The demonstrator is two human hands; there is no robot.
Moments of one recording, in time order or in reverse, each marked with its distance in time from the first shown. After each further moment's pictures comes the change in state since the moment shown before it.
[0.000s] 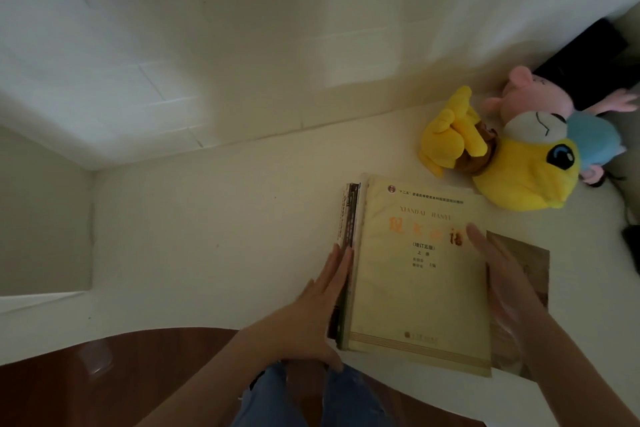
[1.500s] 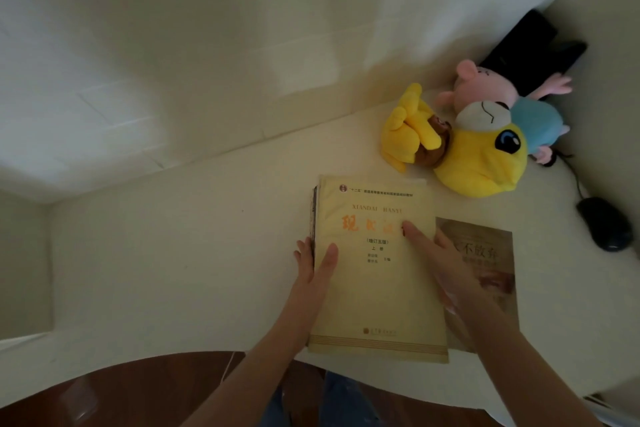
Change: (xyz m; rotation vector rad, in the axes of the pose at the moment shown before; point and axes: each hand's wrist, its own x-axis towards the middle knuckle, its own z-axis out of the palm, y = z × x) left_hand 0.055 0.028 0.019 -0.797 0.461 -0.445; right_hand 0.013 0.012 0.013 0.032 0.041 0.036
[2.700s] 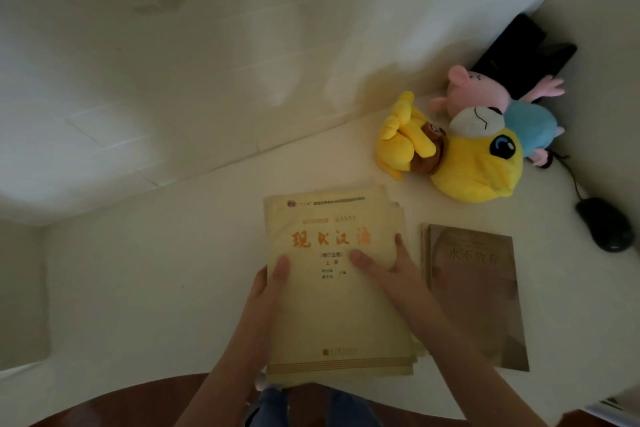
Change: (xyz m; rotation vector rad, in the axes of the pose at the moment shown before) left_hand -0.013 0.011 -0.044 -0.213 0.173 -0.039; right_hand -0.018 0.010 0.048 -0.320 -0.096 -0.054
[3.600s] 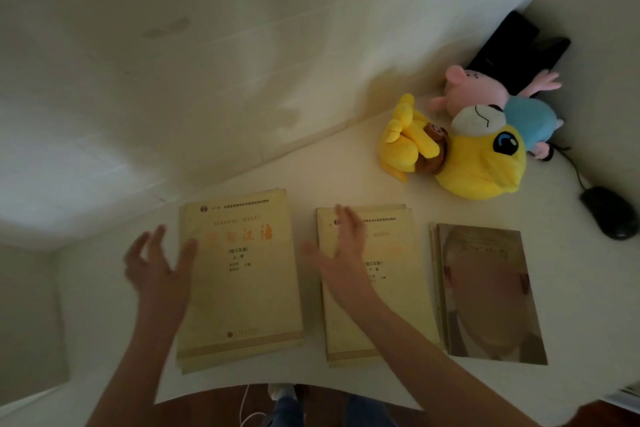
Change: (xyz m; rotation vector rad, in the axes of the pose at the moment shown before) left_hand 0.004 0.085 -0.093 0.548 0.593 0.385; right_hand 0.020 -0.030 0.088 -0.108 0.080 -0.243
